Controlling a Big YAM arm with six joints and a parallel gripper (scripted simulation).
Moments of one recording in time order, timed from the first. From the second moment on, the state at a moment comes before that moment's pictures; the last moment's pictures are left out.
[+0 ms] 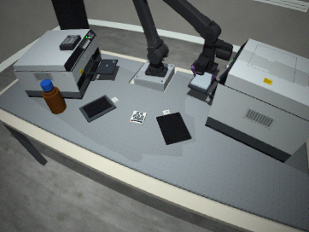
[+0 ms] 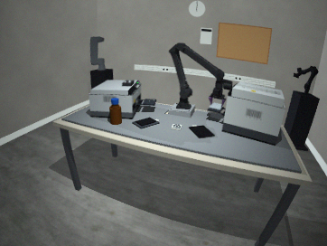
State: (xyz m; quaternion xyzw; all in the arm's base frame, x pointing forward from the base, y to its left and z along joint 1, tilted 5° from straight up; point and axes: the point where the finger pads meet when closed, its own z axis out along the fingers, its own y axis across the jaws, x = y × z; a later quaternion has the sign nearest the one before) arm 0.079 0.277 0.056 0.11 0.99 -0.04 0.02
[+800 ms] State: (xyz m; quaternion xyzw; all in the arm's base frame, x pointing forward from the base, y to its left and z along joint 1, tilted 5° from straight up) arm 0.079 0.277 0.054 0.11 0.99 -0.04 0.02
